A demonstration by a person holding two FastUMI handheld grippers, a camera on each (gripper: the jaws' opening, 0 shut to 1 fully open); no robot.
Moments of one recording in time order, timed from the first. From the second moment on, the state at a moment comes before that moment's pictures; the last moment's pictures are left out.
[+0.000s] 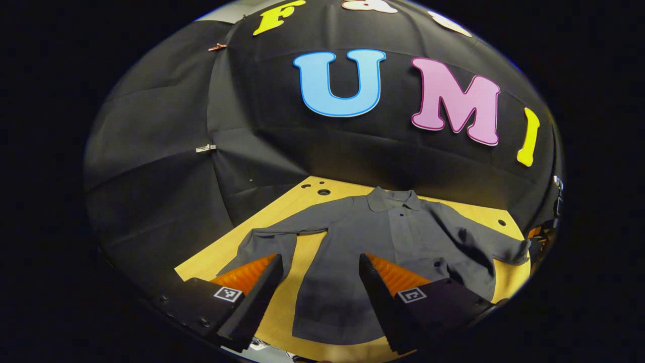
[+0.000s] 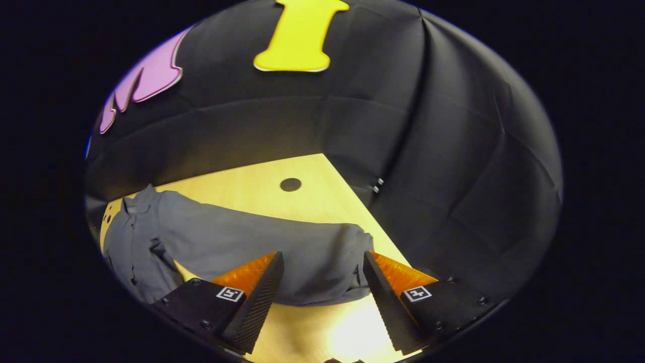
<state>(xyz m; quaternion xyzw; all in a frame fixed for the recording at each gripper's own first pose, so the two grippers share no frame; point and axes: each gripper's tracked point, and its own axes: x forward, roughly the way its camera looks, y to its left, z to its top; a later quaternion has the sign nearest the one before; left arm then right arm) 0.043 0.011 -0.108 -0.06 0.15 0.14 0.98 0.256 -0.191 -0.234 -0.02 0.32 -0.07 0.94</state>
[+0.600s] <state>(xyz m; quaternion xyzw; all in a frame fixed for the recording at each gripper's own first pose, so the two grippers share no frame) 0.054 -0.020 -0.109 -0.03 0.17 0.10 0.98 0.273 -0.240 -0.317 0.01 0.41 -0.11 0.91</state>
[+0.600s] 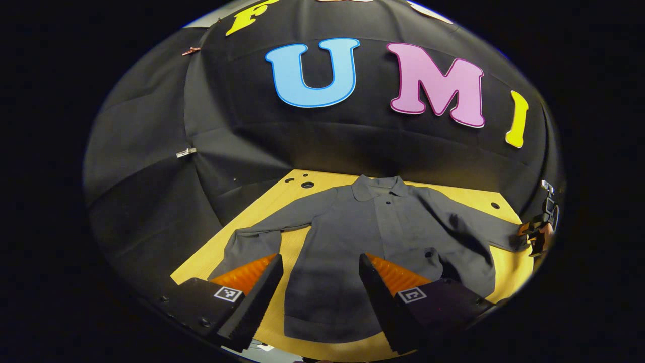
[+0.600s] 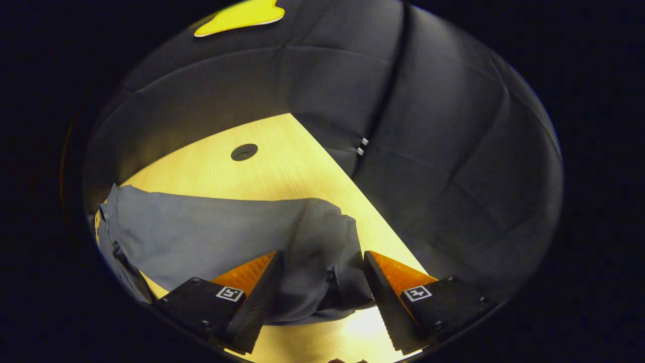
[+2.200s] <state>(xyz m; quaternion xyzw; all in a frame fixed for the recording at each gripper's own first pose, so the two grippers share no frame) 0.007 0.021 -0.112 -0.06 0.18 0.14 0.97 0.290 -0.108 -0.209 -0.05 0.32 0.01 0.95</state>
